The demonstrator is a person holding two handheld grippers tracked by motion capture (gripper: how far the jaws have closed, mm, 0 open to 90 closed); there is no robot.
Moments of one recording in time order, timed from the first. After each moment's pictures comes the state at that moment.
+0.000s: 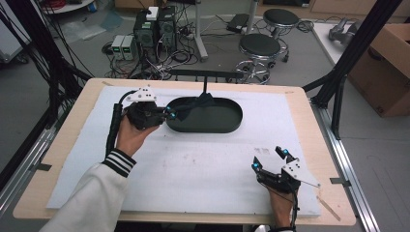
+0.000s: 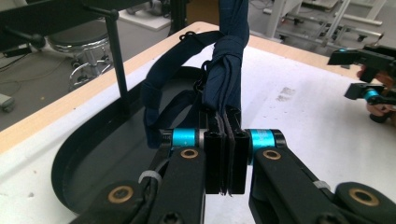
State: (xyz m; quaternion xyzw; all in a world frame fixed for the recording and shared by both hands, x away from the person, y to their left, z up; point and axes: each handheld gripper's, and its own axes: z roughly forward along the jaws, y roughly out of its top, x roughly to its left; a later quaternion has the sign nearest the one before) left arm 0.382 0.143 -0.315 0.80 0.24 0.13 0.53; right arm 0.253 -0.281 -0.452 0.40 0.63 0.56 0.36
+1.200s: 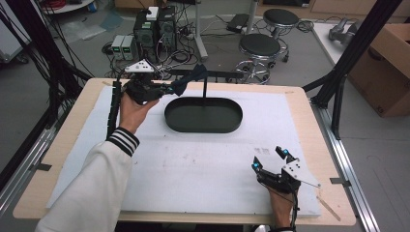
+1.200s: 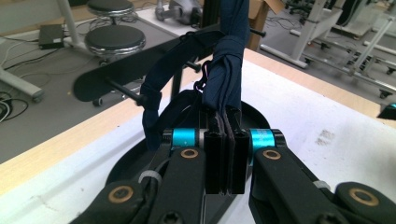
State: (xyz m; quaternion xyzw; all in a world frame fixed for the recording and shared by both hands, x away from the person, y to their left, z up) left arm 0.435 0.155 -0.288 0.77 0.31 0.15 0.54; right arm 0.253 -0.281 -0.452 0.40 0.63 0.56 0.36
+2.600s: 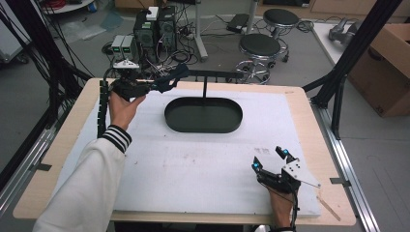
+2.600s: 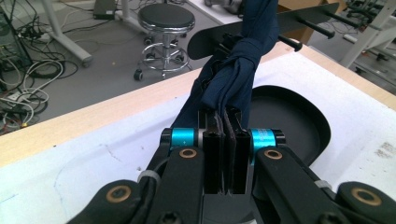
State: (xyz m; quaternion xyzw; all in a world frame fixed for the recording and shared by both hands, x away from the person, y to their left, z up) left arm 0.453 0.192 -0.301 0.75 0.40 0.18 0.50; right arm 0.253 -0.281 -0.452 0.40 0.63 0.56 0.36
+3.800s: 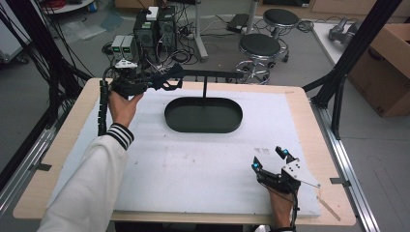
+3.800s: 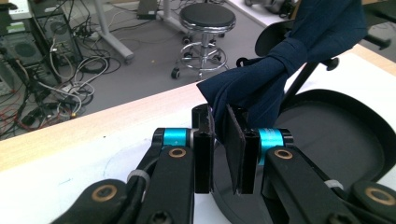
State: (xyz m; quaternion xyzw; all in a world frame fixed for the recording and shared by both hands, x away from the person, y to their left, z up) left arm 0.466 0.200 -0.311 0.73 0.44 0.24 0.47; right arm 0.253 -0.280 -0.452 0.40 0.63 0.56 0.36
